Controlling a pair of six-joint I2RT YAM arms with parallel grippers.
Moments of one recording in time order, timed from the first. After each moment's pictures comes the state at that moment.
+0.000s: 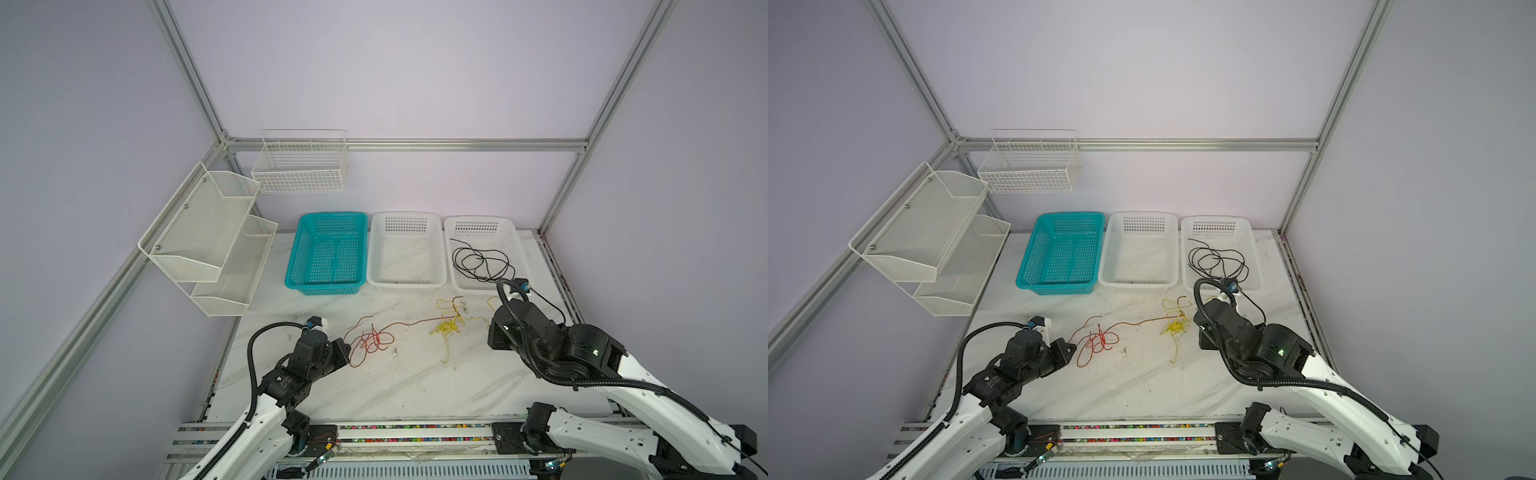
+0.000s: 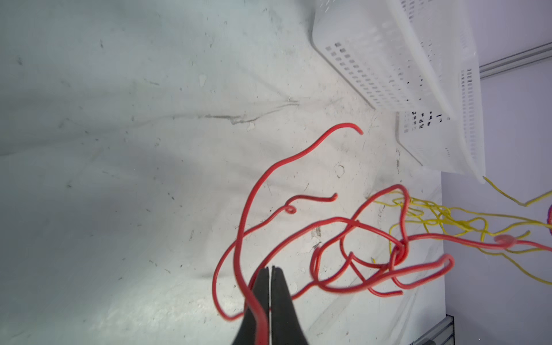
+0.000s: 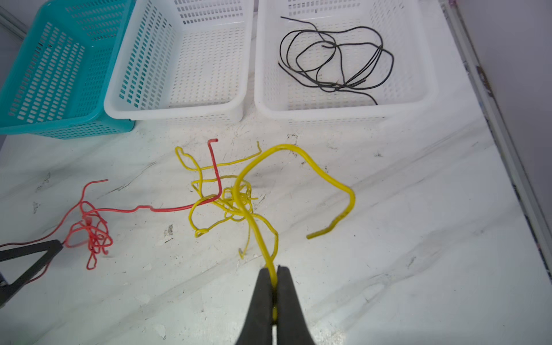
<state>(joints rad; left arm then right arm) -0.41 0.62 0.38 -0.46 0.07 -0.86 0.93 0.91 1.21 -1.22 0.54 0.82</state>
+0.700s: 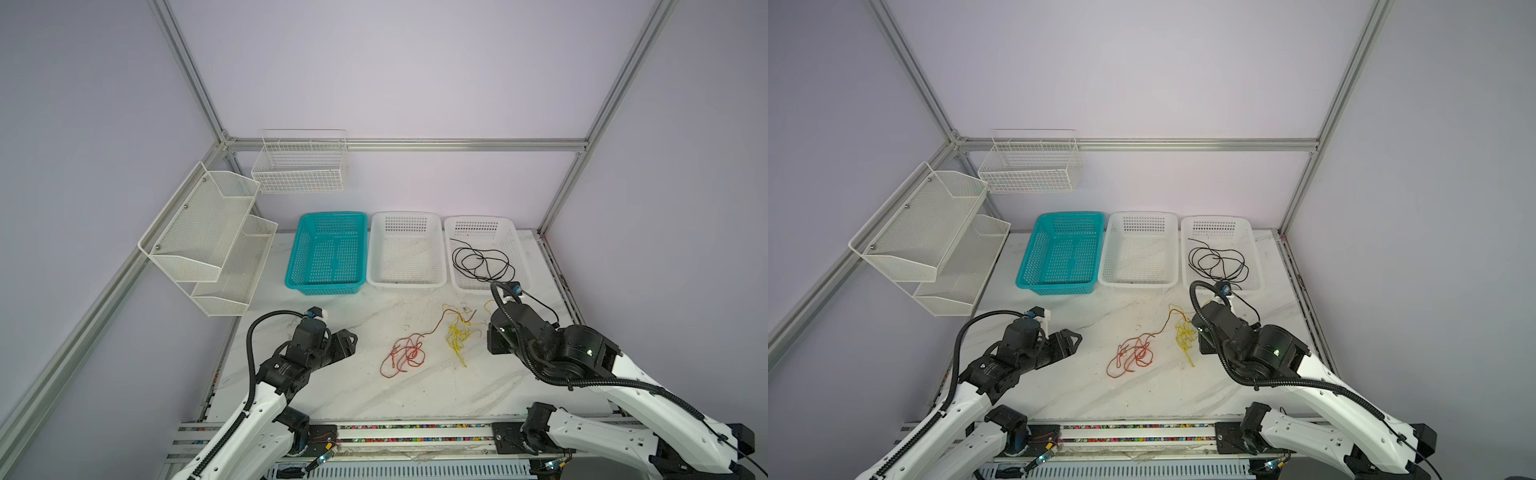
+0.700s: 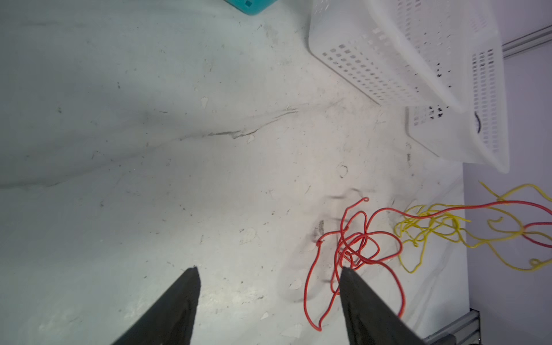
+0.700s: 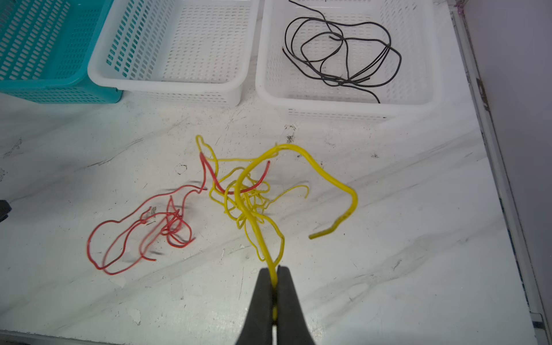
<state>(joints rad) -0.38 0.73 0.52 -0.55 0.12 -0.74 0.93 0.92 1.14 -1.16 0.49 0.72</state>
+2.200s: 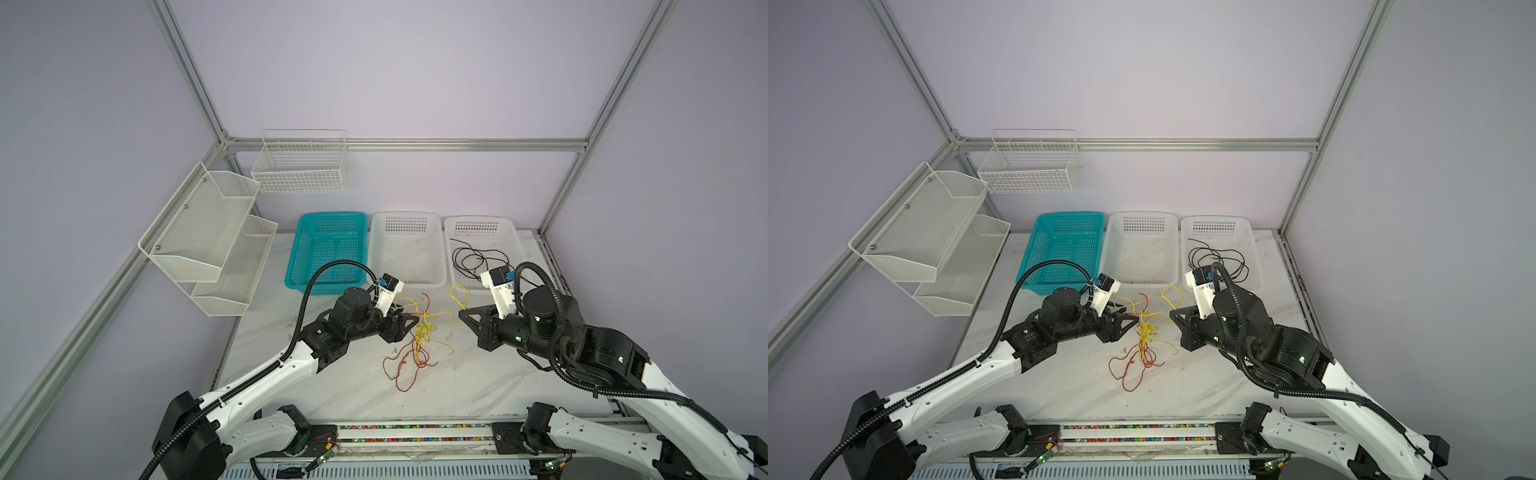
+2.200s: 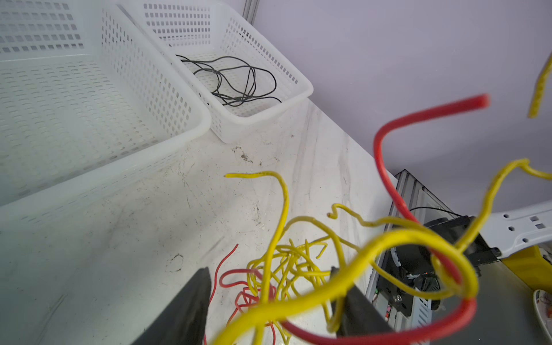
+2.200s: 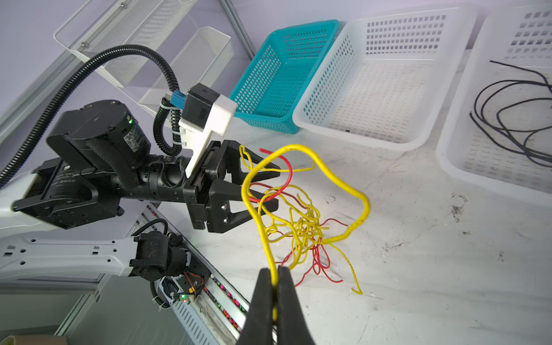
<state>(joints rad) -0.71 1.11 0.81 -0.11 0.28 -0.27 0.93 0.86 1.24 -0.84 0.04 0.54</state>
